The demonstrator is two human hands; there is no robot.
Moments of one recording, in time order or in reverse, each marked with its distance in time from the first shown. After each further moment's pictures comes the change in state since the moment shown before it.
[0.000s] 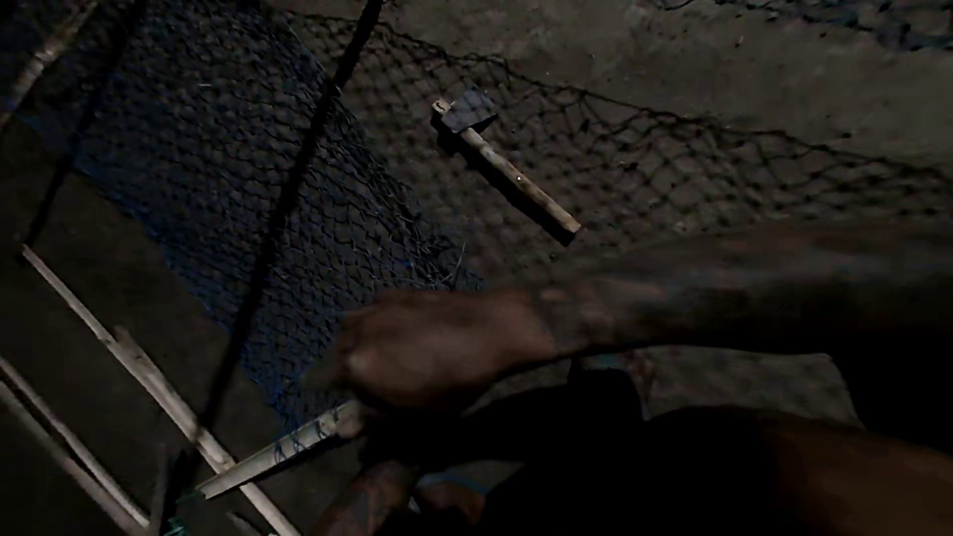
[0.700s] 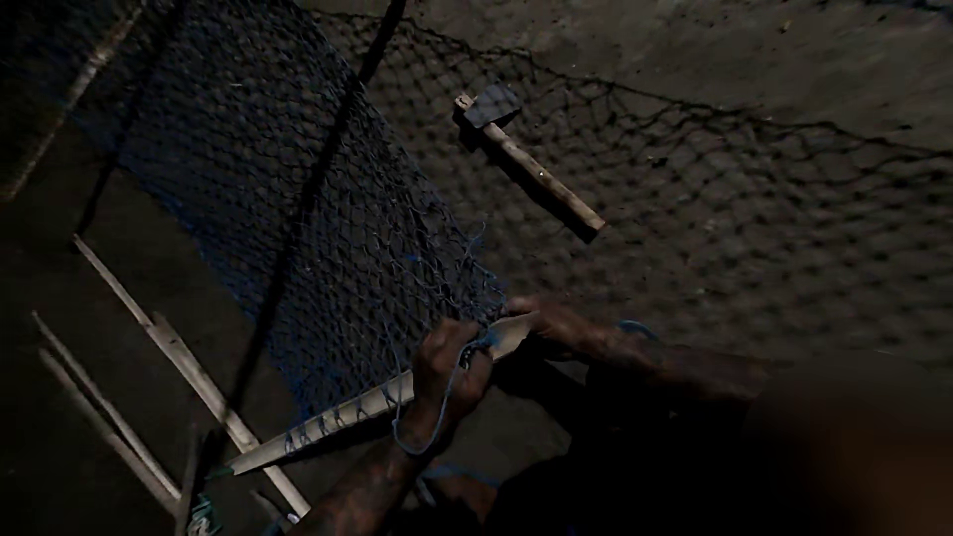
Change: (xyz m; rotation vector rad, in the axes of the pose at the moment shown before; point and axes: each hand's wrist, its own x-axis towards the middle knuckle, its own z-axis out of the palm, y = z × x) left_hand 0.106 -0.107 0.054 0.101 0.696 0.410; right_hand -0.108 0.109 0.143 1.476 0.598 0.540
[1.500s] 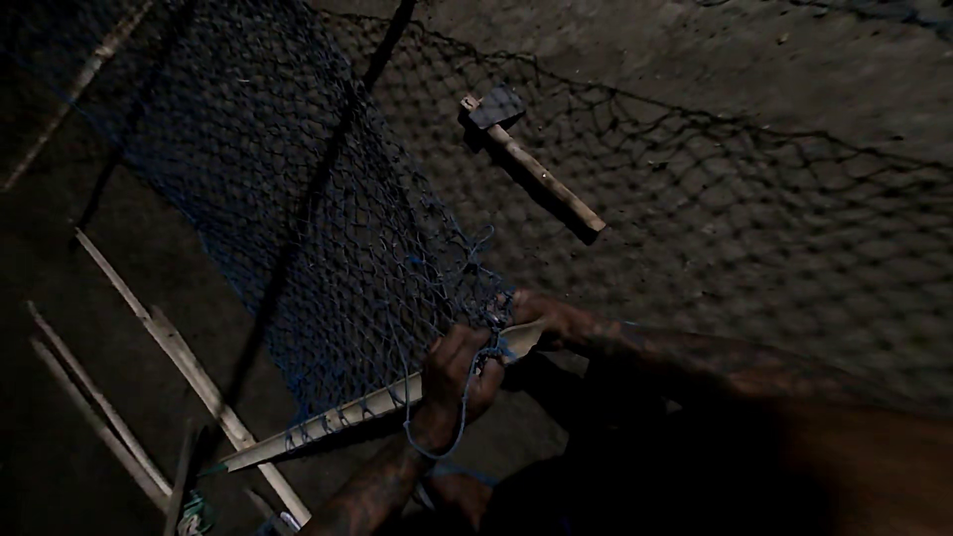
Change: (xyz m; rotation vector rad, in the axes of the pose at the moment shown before) left_hand -0.016 -0.006 0.018 0.041 0.037 0.087; right_hand 0.011 -0.010 0.003 0.064 -0.116 0.022
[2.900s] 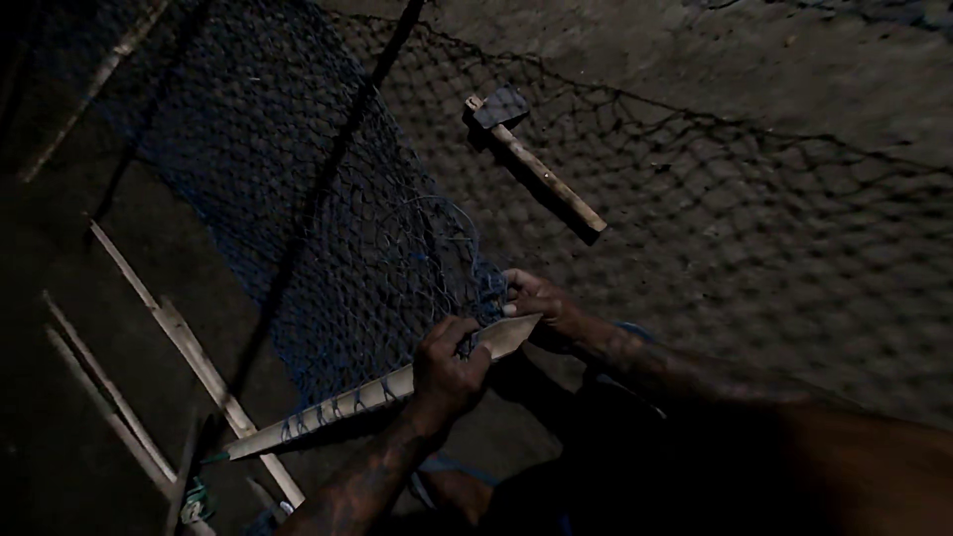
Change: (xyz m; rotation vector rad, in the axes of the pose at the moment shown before) left_hand 0.015 0.012 -0.021 -0.176 -0.089 -0.257; right_hand -0.006 0.008 0.002 0.071 0.116 -0.284
